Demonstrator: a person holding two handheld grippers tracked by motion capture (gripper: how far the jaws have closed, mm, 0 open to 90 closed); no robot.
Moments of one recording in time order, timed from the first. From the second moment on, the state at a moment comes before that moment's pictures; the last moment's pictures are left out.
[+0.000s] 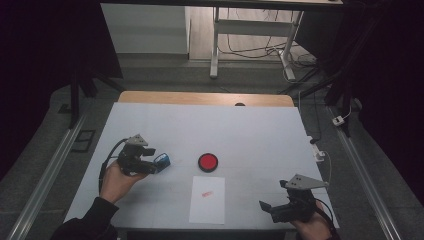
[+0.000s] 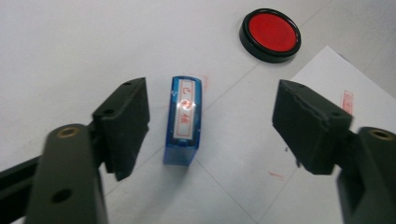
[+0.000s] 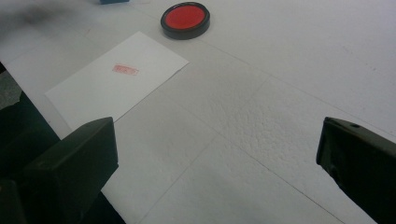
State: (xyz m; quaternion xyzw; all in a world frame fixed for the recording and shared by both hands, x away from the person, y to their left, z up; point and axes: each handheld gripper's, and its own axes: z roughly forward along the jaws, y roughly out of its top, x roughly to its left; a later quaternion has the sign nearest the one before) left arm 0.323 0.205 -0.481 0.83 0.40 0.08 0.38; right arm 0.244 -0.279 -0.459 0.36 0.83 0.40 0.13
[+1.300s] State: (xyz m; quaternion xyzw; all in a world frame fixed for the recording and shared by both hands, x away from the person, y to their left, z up) left arm 0.224 0.243 -0.463 0.80 0.42 0.10 0.43; right arm 0.245 -0.277 -0.459 0.36 0.84 0.39 0.14
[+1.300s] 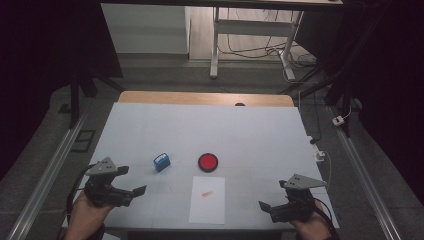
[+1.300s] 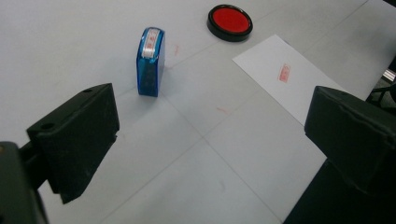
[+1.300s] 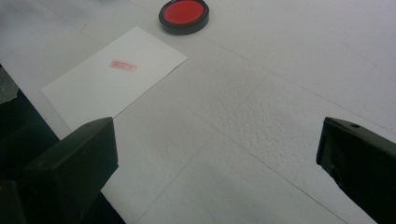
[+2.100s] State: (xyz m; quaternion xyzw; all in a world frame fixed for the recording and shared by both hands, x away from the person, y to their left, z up) left arm 0.191 0.254 -0.477 0.80 0.44 0.12 0.38; right arm 0.246 -0.276 -0.459 0.37 0.83 0.39 0.14
